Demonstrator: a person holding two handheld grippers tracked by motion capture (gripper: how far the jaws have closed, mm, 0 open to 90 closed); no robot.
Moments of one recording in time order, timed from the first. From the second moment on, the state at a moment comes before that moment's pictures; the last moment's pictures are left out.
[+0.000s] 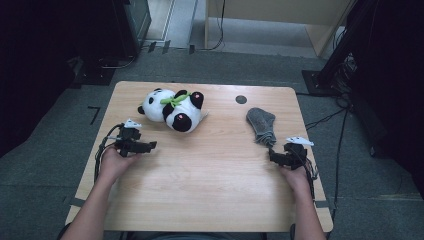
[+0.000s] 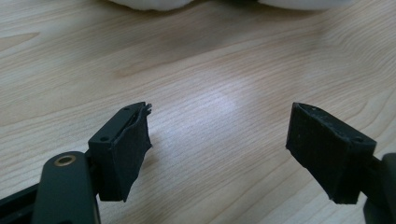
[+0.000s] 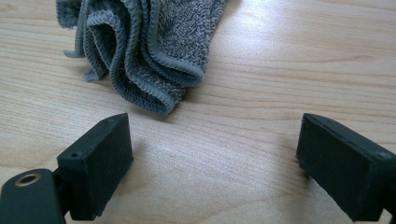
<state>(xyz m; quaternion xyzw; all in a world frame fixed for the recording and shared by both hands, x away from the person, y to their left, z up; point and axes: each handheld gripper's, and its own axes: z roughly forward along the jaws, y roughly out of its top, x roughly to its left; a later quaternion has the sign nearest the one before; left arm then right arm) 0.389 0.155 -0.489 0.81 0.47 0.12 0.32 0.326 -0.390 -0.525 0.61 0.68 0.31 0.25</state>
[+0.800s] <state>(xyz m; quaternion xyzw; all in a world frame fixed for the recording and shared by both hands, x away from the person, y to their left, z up) 0.405 0.148 -0.460 0.82 0.45 0.10 0.33 0.326 -0.391 -0.525 0.61 0.68 0.31 0.25</state>
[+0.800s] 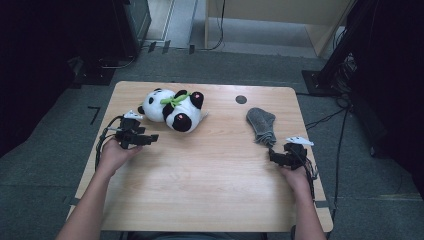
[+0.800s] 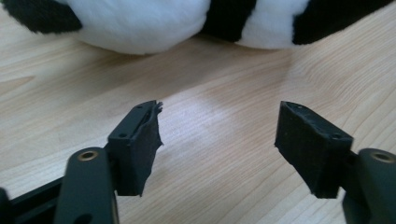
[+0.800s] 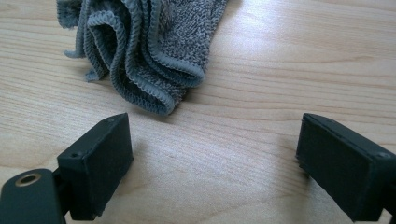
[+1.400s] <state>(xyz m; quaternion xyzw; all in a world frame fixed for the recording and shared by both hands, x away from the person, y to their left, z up) 0.431 0.125 -0.422 0.84 0.42 0.11 0.33 0.326 -0.390 -0.525 0.61 0.69 0.31 0.25</state>
